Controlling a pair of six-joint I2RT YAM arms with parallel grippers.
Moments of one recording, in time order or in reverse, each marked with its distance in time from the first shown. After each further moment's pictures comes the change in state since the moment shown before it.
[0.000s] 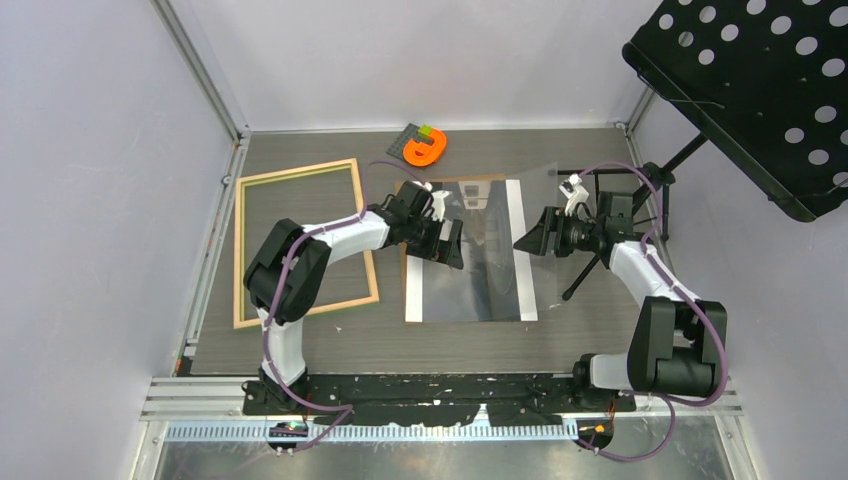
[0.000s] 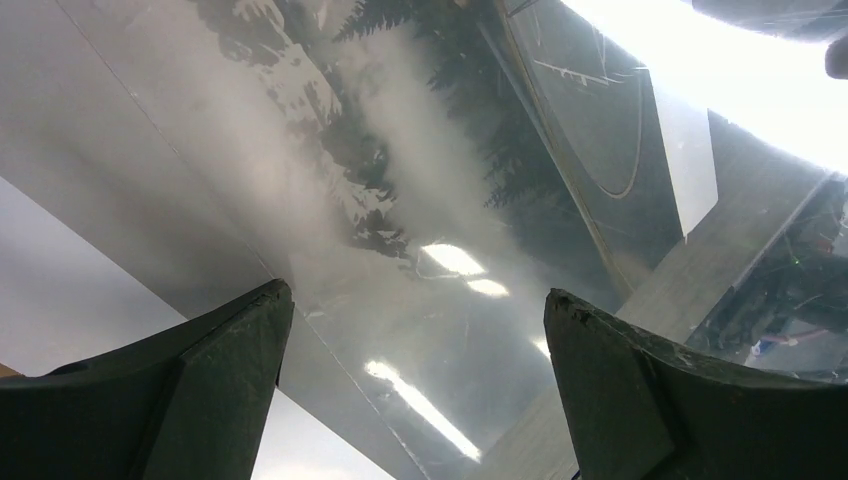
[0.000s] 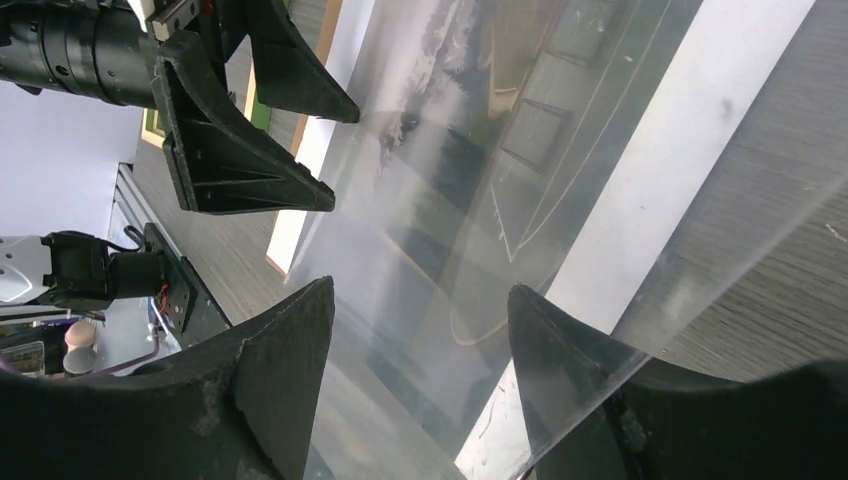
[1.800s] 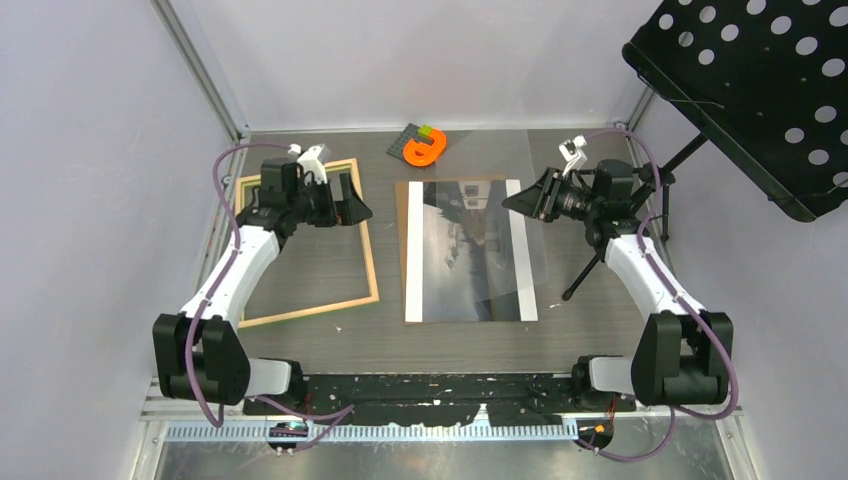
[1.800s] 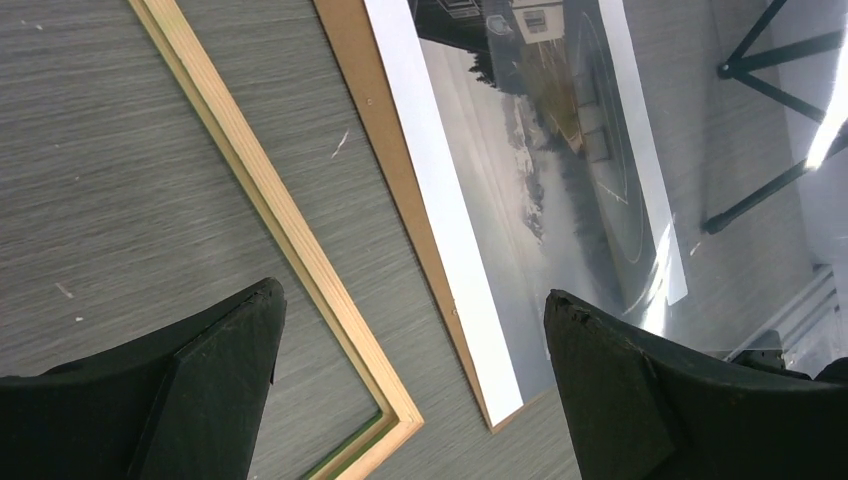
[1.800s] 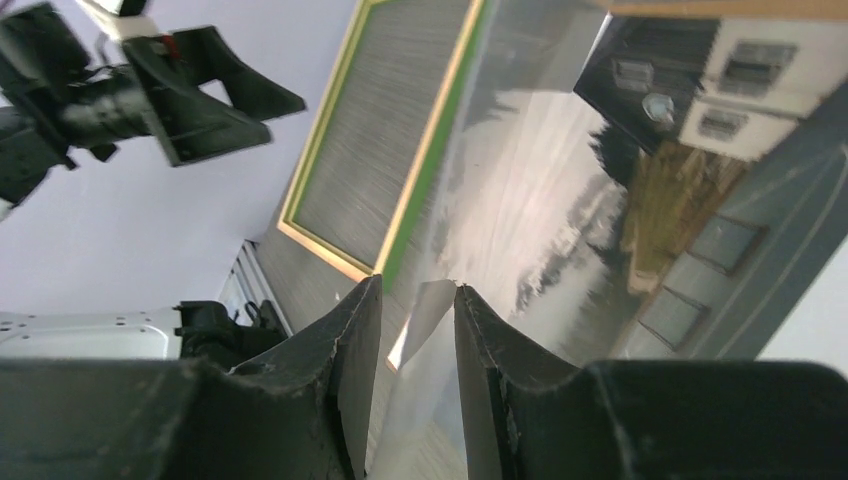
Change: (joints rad) left arm 0.532 -0.603 -0.206 -0.121 0.053 0.107; right arm 0.107 -0.057 0.124 0.323 -0.033 0.433
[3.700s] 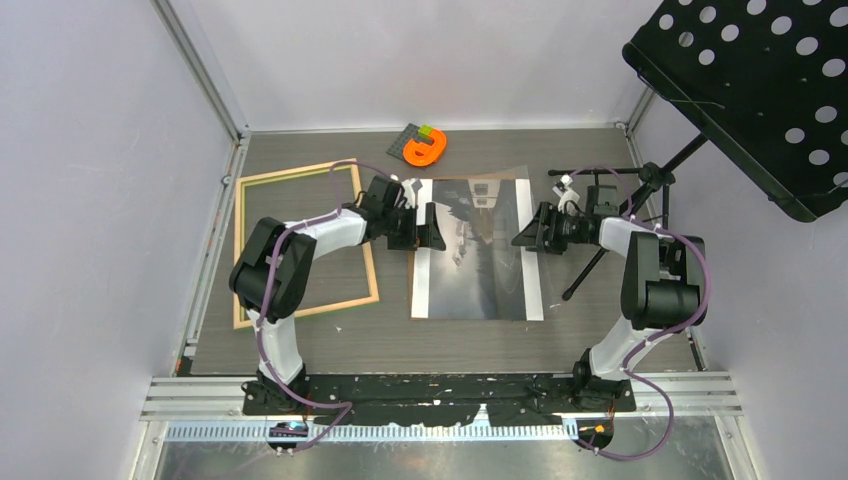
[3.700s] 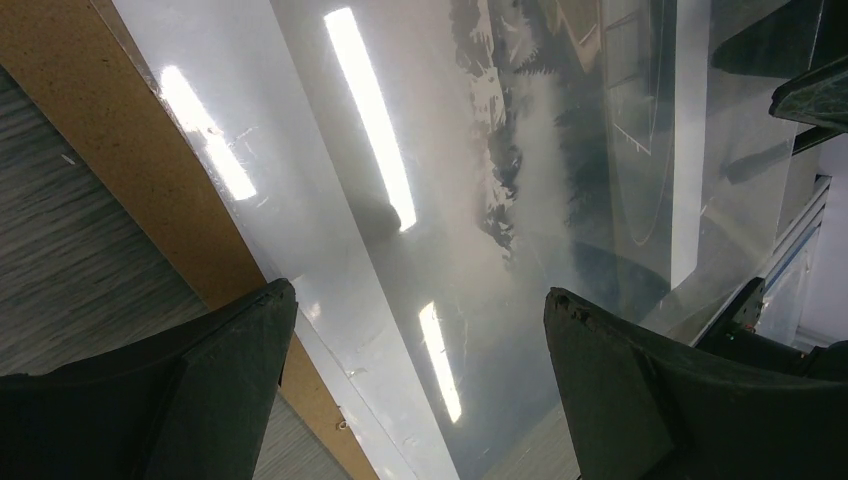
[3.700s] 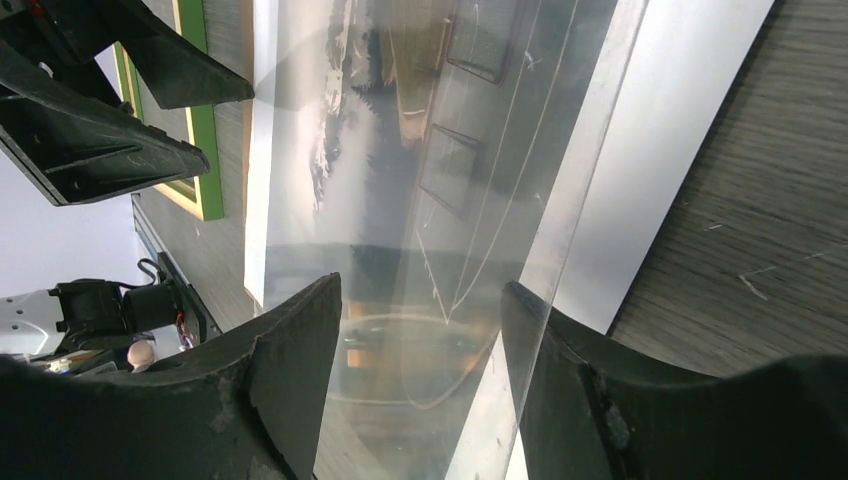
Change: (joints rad) left arm -0.388 0.568 0.109 0.248 -0.033 -0.231; right arm -0.126 0.427 -0.008 -0.250 0.060 -0.371
